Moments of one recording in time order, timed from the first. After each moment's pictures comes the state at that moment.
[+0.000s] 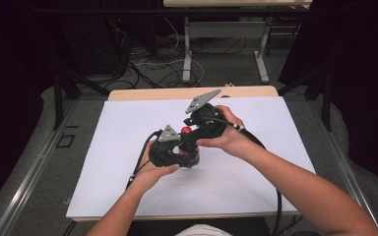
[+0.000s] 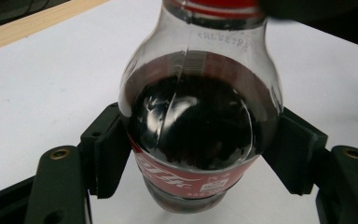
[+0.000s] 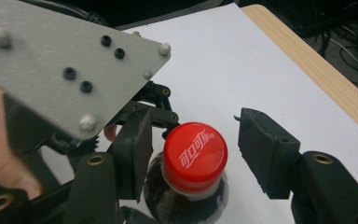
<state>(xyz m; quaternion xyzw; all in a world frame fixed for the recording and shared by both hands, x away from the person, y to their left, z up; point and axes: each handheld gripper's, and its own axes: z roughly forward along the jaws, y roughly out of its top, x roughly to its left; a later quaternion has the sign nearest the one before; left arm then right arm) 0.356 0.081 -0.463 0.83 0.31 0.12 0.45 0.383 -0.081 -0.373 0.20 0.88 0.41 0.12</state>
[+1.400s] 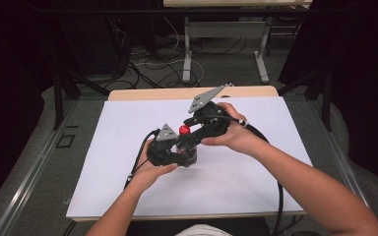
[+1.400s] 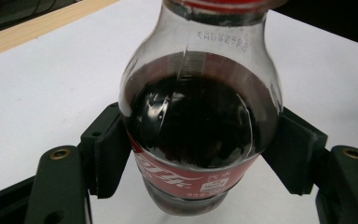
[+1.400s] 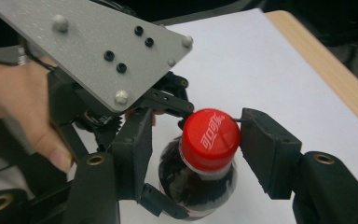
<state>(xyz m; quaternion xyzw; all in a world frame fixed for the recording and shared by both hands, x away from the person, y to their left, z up) 0.357 0.087 -0.460 0.83 0.32 0.14 0.44 0.380 -0.089 -0.363 0.16 0.89 0.41 0.10</state>
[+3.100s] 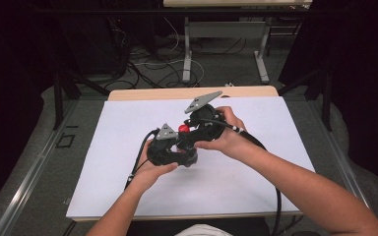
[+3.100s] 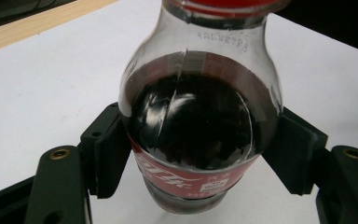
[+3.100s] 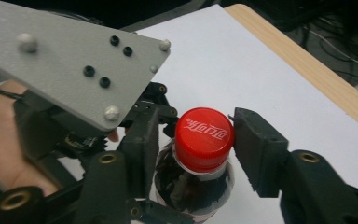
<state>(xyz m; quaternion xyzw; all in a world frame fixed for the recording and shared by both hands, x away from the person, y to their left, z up) 0.356 0.085 -0.459 0.82 0.32 0.13 0.45 0.368 -0.078 -0.364 0.24 0.87 0.40 0.14</state>
